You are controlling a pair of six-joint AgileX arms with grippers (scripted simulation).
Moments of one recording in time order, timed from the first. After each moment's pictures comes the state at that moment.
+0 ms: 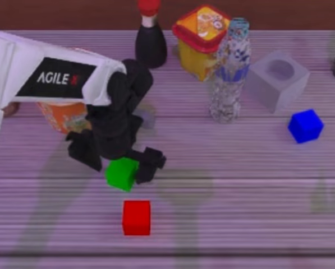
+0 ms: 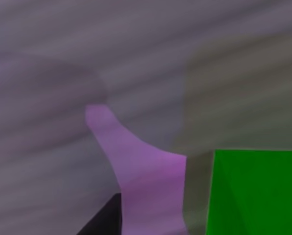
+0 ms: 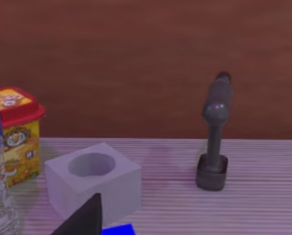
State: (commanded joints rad) left arm -0.50 2.19 1.39 -0.77 0.00 -0.12; right arm 0.01 0.00 0.00 0.00 0.00 0.00
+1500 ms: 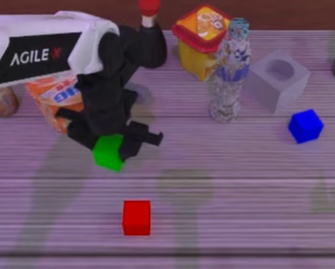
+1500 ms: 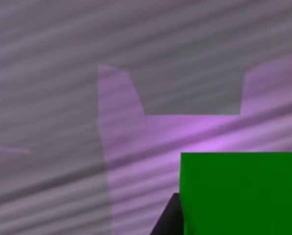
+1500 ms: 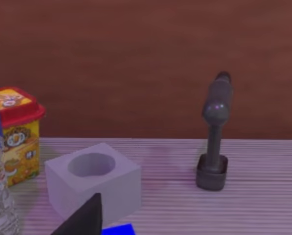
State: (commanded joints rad) left arm -0.48 2.08 1.51 -1.00 0.00 -0.12; right arm 0.01 0.00 0.00 0.00 0.00 0.00
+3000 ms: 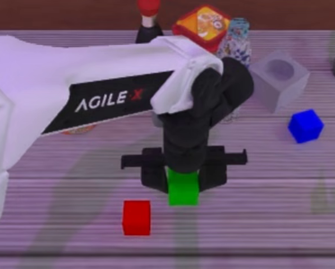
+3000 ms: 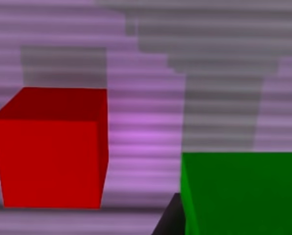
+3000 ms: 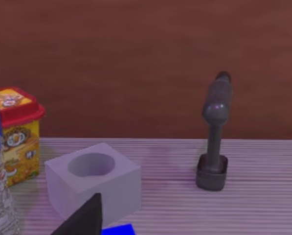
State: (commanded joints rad) left arm -0.85 2.06 1.59 -1.09 0.00 -0.84; right arm 0.01 0.00 0.00 0.00 0.00 0.00
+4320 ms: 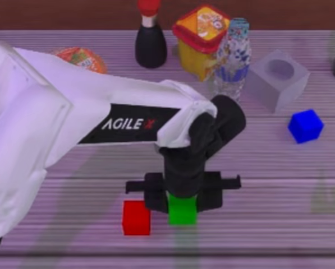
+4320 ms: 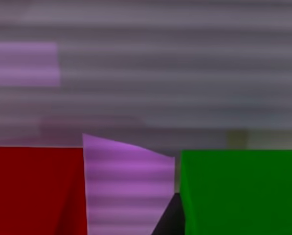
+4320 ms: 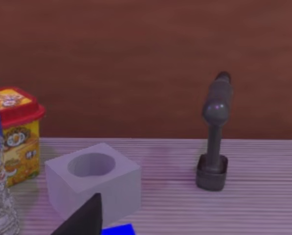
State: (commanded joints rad) left arm -0.85 2.15 1.44 -0.84 0.00 -0.84; right arm 0.01 0.00 0.00 0.00 0.00 0.00
